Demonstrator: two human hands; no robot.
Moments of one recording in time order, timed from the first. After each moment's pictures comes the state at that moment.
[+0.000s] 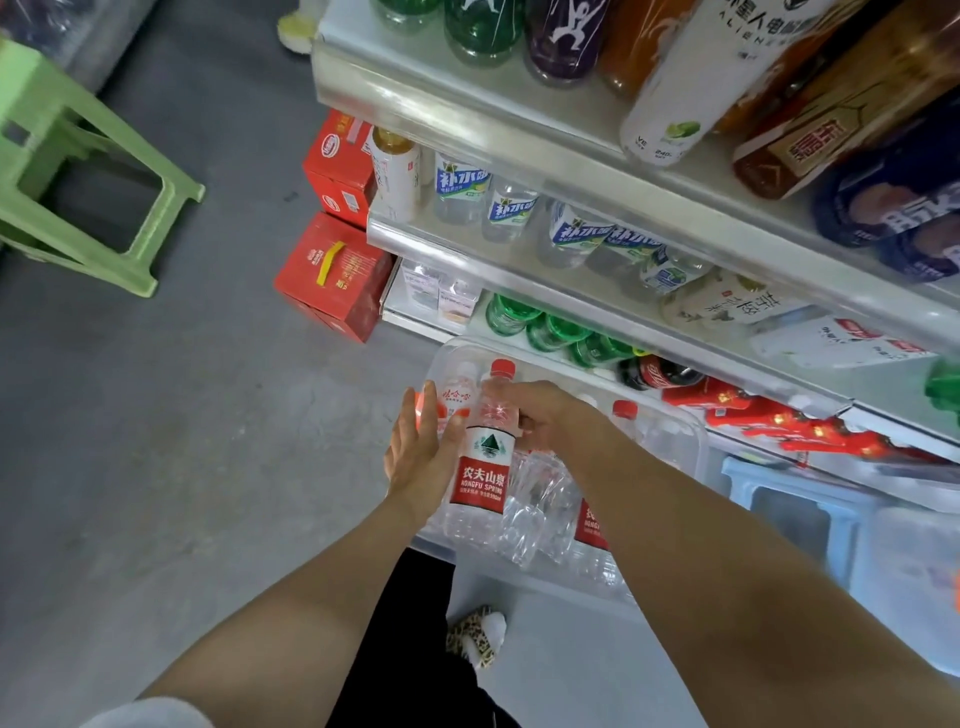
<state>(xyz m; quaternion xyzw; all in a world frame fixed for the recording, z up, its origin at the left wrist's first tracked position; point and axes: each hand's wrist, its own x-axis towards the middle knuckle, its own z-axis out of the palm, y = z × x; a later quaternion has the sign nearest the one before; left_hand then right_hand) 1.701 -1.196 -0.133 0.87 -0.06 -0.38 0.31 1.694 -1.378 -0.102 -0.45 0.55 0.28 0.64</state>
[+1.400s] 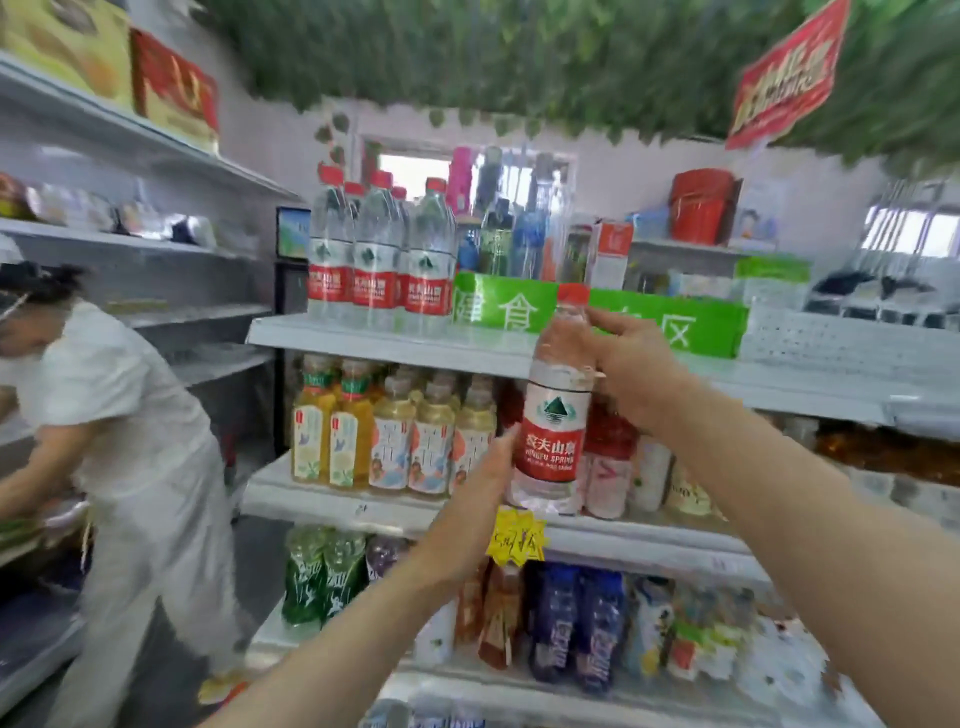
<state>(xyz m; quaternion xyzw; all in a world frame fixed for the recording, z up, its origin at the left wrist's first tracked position) 1.635 -1.311 0.449 0.52 -0.43 -0.26 0.69 1.587 -1.483 0.552 -0.73 0.14 -0.41 0.53</state>
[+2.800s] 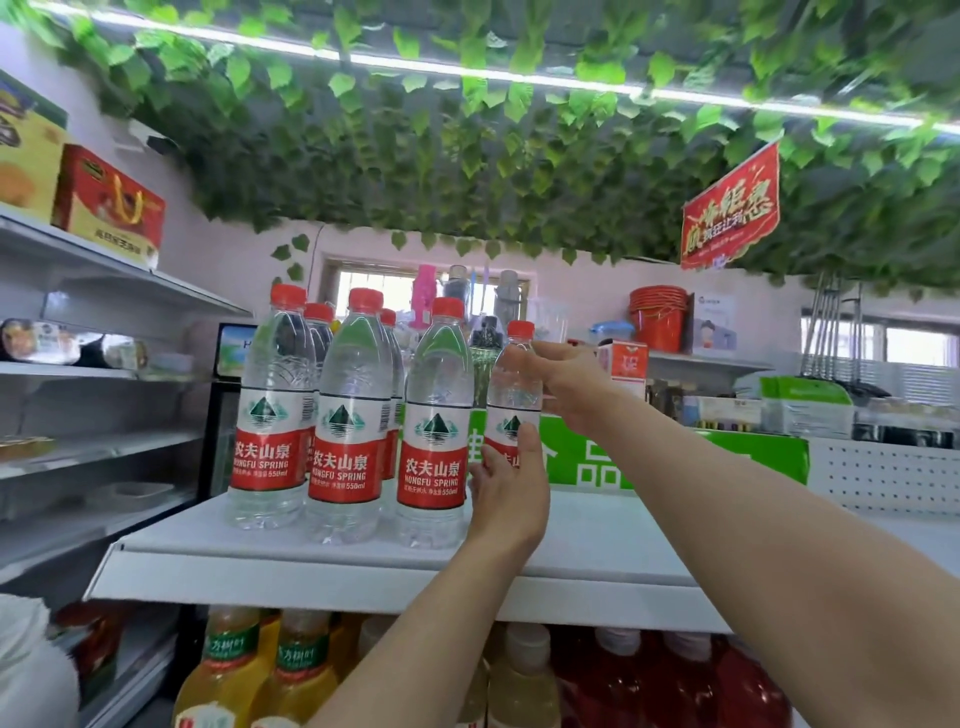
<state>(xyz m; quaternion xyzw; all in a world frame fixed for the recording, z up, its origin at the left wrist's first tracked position) 1.867 -1.515 0.572 0.68 -0.42 -0.12 0.59 1.837 -1.623 0.678 -0.75 0.06 -0.41 0.51</state>
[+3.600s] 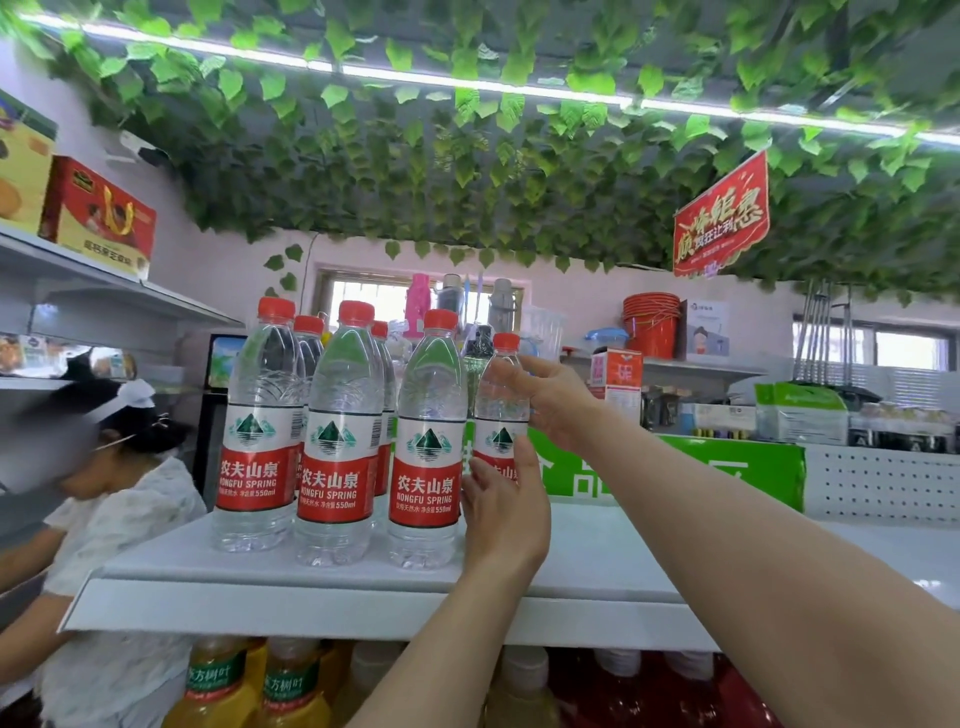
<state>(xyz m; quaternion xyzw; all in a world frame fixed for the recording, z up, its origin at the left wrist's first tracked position) 1.867 -1.525 0.568 0.70 -0.40 -0.07 0.59 1.853 -1.633 0.671 -0.75 0.08 -0.41 0.52</state>
